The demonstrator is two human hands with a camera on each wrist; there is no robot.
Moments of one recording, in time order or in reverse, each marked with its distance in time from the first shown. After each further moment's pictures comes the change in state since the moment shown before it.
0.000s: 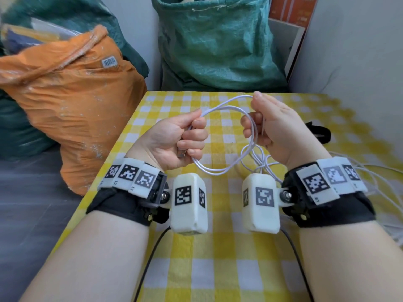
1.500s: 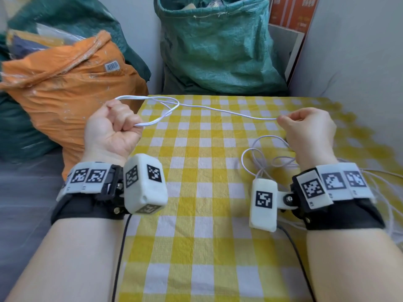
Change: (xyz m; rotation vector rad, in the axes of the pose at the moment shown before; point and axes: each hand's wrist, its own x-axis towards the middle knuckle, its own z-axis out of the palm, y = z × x) left_hand -0.034 0.032 -0.066 -0.757 0.184 0.669; right_hand 0.003 0.006 -0.039 -0.743 0.631 -0.044
